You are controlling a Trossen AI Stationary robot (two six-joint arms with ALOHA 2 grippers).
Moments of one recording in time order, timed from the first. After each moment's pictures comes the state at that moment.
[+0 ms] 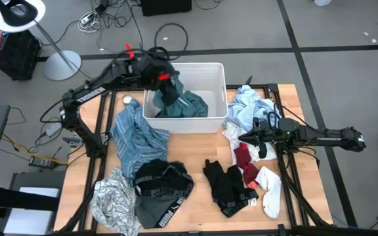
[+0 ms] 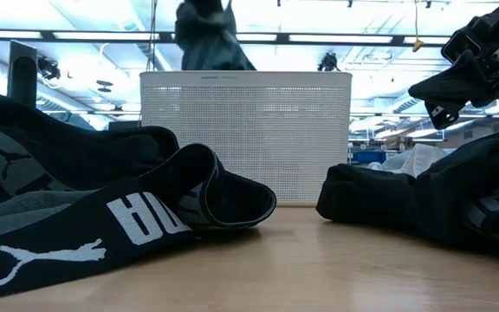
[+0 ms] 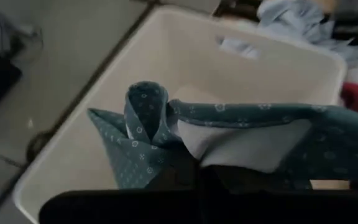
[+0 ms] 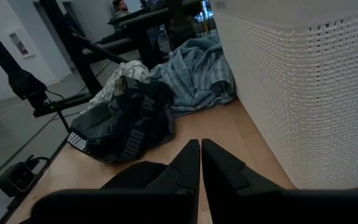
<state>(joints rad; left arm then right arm) 0.34 1.62 1.98 -1.11 -0.23 -0.06 -0.09 0.16 0.08 -0.04 -0.10 0.26</state>
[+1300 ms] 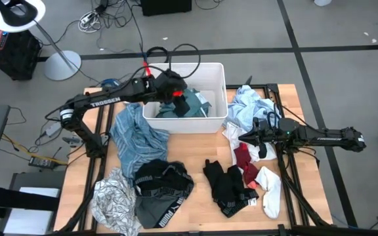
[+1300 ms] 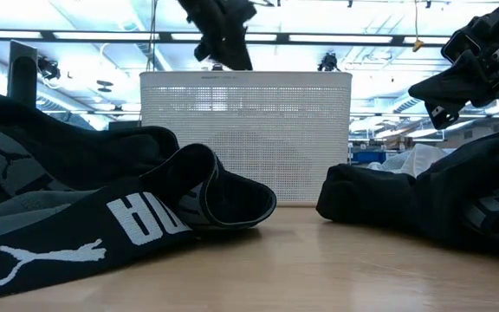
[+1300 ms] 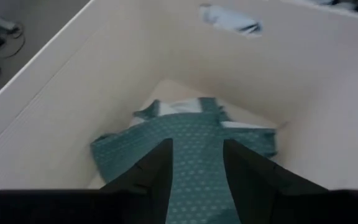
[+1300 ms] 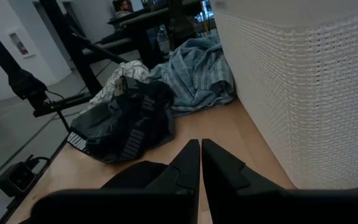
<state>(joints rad) 0.30 1.62 1.61 -0.71 -0.23 -0.07 -0.09 0.16 0.08 -0.04 -0.10 0.26</state>
